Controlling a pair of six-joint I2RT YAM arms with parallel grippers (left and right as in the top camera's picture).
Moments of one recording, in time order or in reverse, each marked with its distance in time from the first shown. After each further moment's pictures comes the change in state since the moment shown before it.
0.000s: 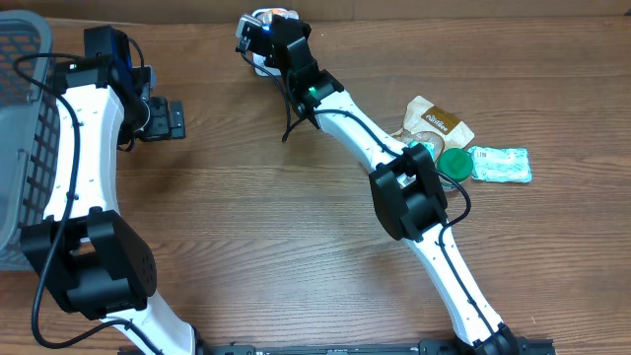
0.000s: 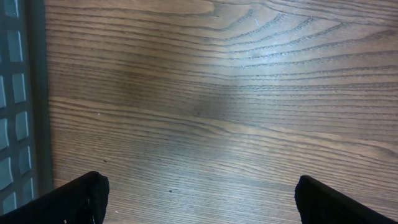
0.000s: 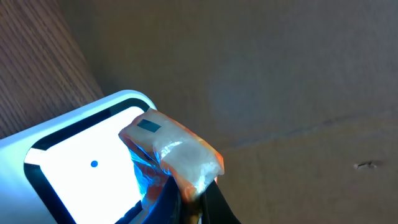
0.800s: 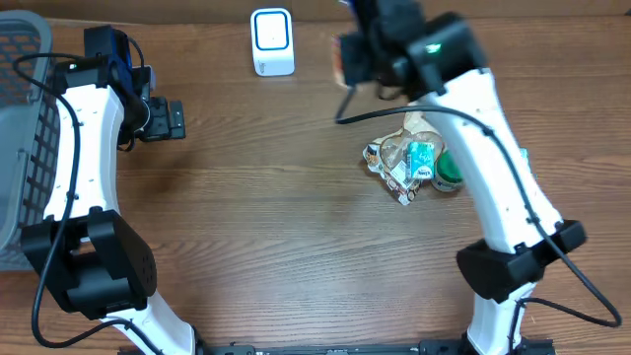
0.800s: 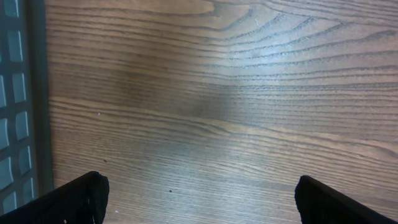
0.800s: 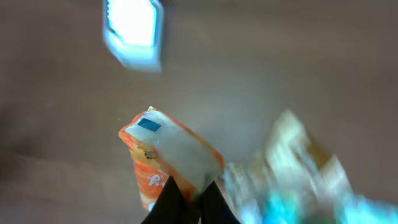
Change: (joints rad) left arm 0.000 0.000 0.000 0.000 0.000 0.000; right arm -0.089 -0.687 0.018 -1.413 -0.156 1.266
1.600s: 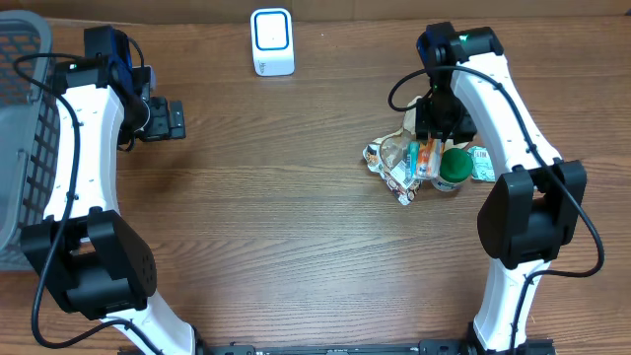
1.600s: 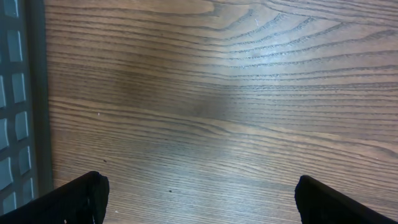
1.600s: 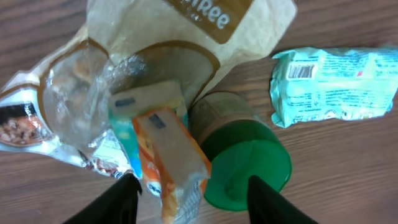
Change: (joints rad) left arm 0.000 0.000 0.000 -0.001 0.000 0.000; right arm -0.299 0.109 -0.438 -0.135 -0.014 0.007
